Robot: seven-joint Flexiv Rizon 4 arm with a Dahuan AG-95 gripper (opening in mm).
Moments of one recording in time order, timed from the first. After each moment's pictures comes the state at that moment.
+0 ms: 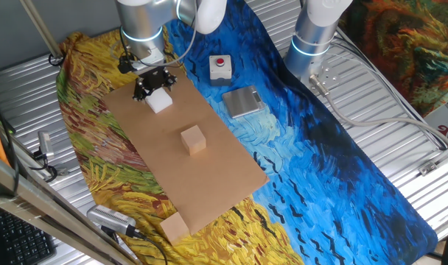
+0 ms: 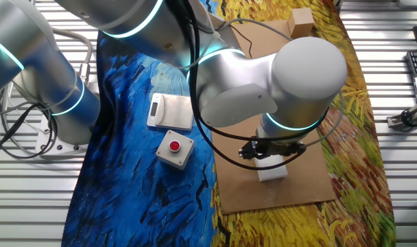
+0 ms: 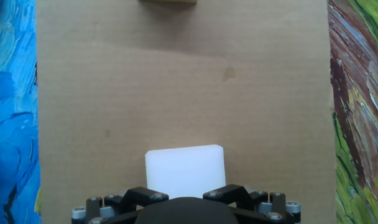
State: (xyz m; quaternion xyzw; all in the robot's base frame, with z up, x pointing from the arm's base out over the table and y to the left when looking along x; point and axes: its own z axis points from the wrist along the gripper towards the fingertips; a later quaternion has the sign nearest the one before) arm 0.514 -0.118 0.028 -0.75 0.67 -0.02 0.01
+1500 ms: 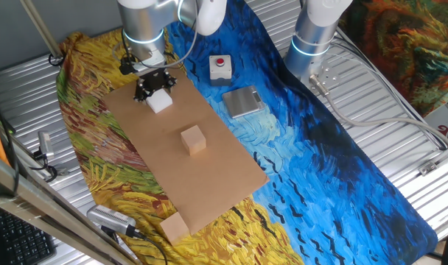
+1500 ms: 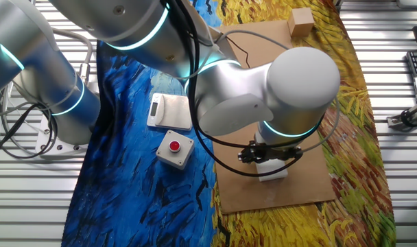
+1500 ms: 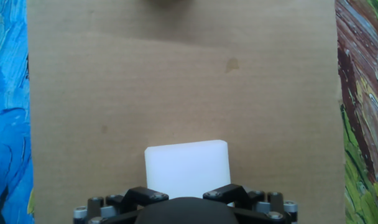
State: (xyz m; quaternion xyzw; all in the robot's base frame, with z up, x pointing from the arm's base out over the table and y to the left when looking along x) arm 0.515 -0.123 0.013 -0.74 0.67 -0.02 0.02
